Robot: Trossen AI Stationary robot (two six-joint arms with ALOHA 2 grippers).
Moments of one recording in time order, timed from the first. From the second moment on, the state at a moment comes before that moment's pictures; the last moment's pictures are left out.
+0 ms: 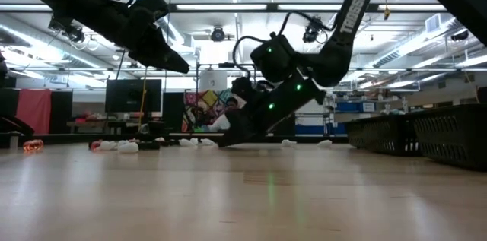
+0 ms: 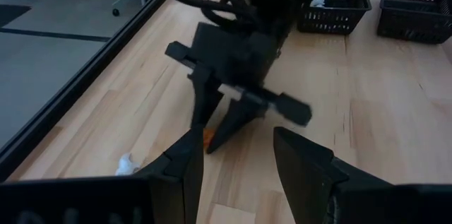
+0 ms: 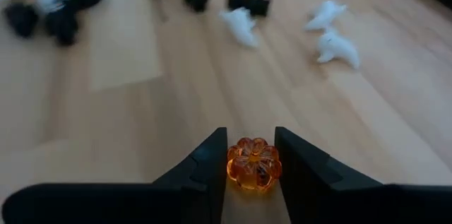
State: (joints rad) left arm 0.11 1.04 0.45 0.15 -0.19 0.02; right arm -0.20 2.15 1.04 0.58 0.16 0.02
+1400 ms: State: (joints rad) left arm 0.11 1.04 0.45 0.15 -0.19 0.01; right arm -0.25 1.32 0.81 -0.71 0.26 0.20
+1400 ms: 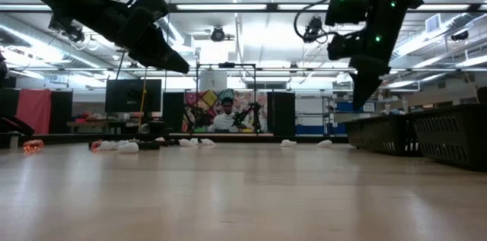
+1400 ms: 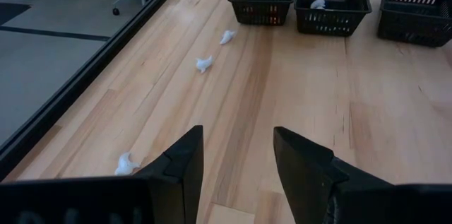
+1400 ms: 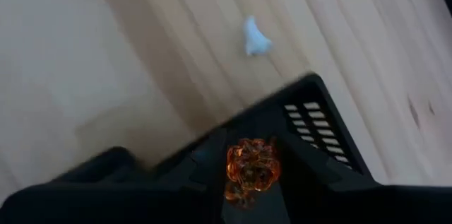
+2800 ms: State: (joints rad) left arm 0.11 1.04 0.45 0.17 -0.19 0.02; right arm -0.44 1.78 0.96 -0.14 0.09 0.16
